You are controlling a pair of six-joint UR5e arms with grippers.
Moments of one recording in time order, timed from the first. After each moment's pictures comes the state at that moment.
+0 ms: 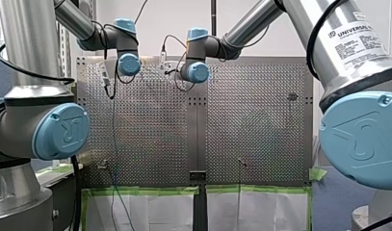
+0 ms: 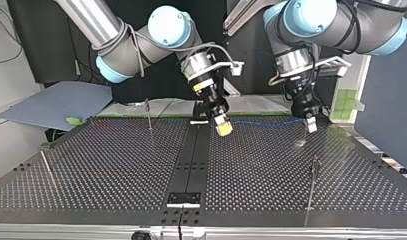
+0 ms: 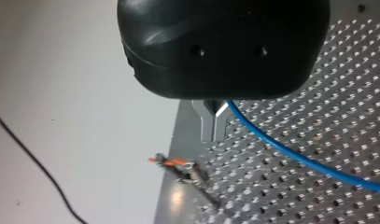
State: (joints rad) left arm -0.23 -1.43 -1.98 -2.64 -2.12 -1.69; right arm 2.45 -1.14 1.38 -0.47 1.59 1.61
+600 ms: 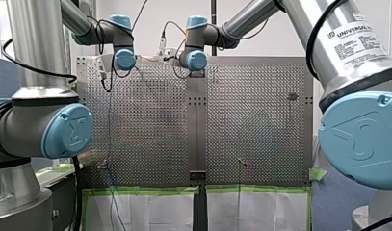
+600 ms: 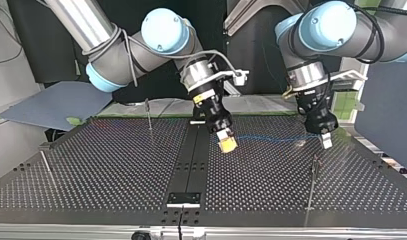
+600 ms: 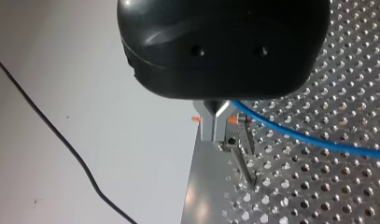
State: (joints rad) left arm -0.15 -1.43 -1.91 -2.66 -2.04 -1.69; right arm 2.45 -1.14 1.26 -0.42 1.57 1.64
